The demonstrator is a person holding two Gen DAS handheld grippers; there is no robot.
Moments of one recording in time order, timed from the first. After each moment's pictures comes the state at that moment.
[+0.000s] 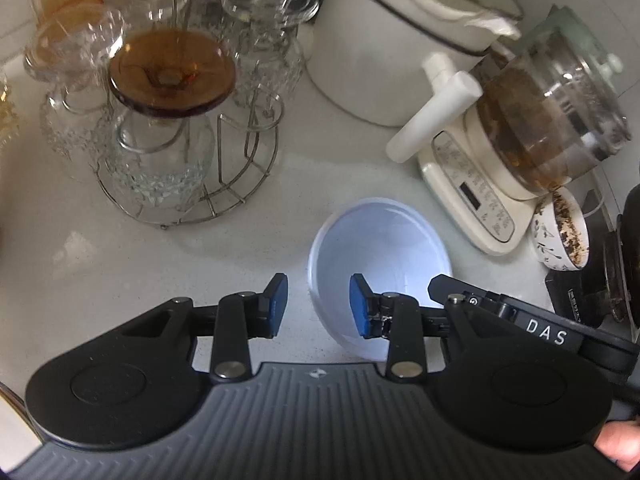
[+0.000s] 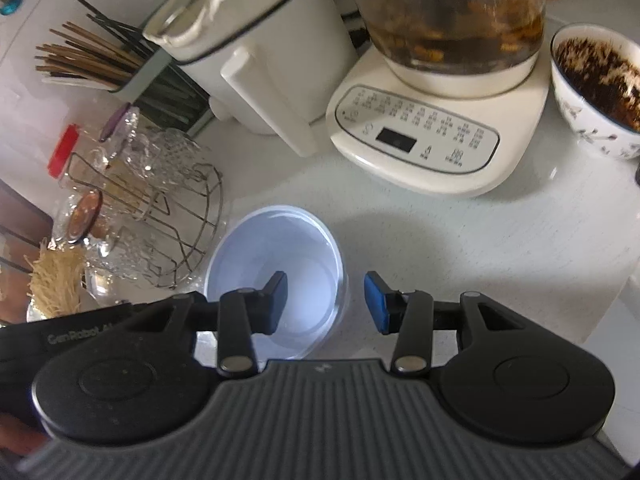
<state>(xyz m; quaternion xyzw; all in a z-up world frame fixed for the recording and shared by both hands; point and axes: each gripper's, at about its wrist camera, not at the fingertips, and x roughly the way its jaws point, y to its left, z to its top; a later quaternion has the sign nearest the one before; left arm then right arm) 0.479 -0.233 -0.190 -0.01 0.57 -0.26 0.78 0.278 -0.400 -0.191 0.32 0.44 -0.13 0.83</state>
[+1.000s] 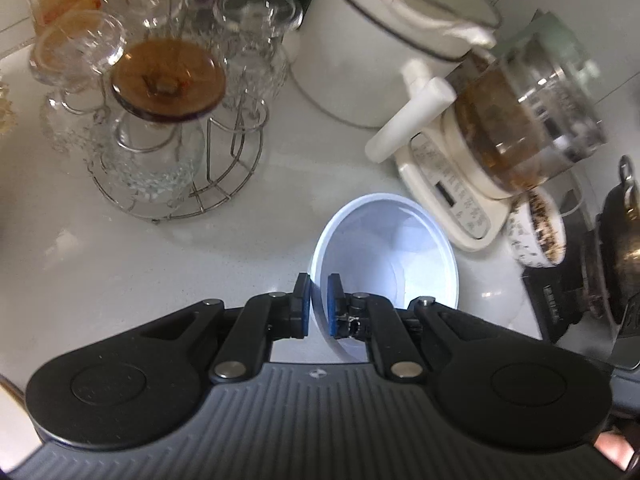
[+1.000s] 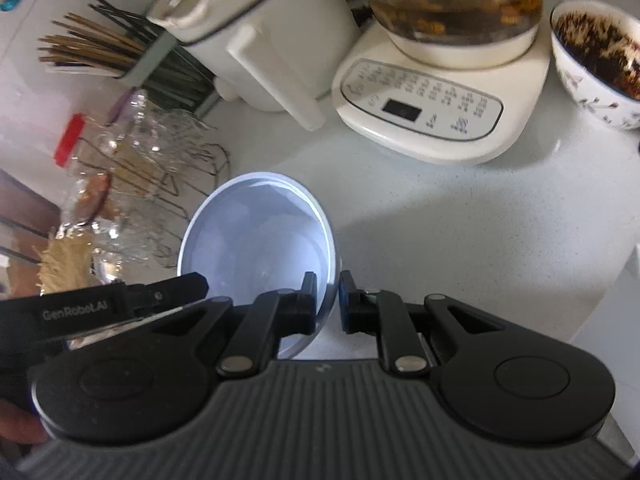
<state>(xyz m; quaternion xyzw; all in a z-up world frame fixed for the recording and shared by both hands) 0.467 -0.224 -0.169 -0.03 0.57 -0.29 0.77 0.262 -0.388 -0.175 0.34 0.44 -0.11 0.82</state>
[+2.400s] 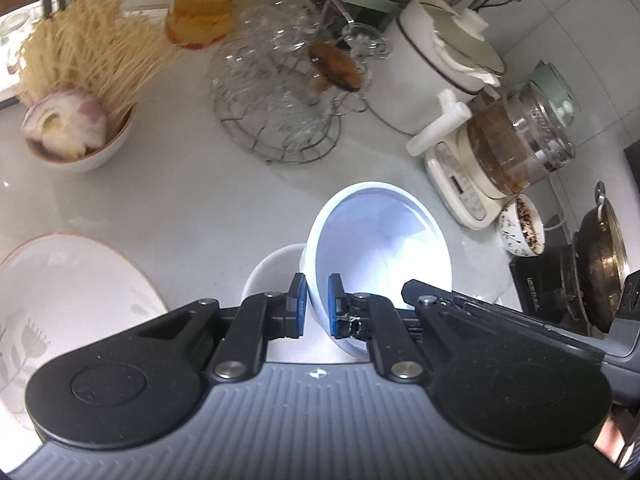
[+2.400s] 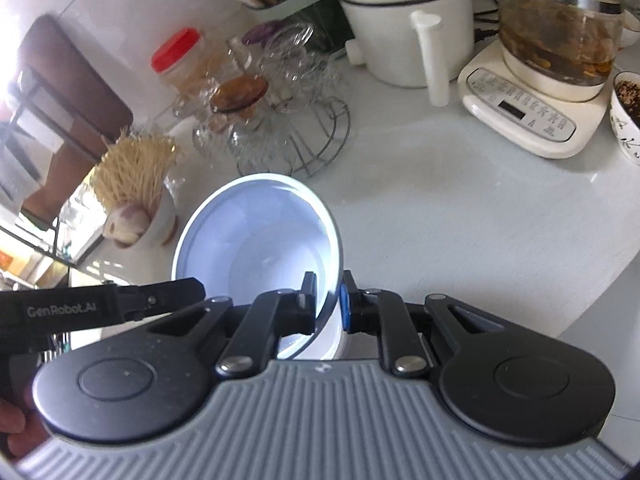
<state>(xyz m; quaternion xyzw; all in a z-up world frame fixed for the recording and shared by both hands) 0.400 -0.076 -0.137 -0.09 0.56 -0.25 0.79 0.245 -0.274 -0.138 0.23 0.46 -0.05 0.85</state>
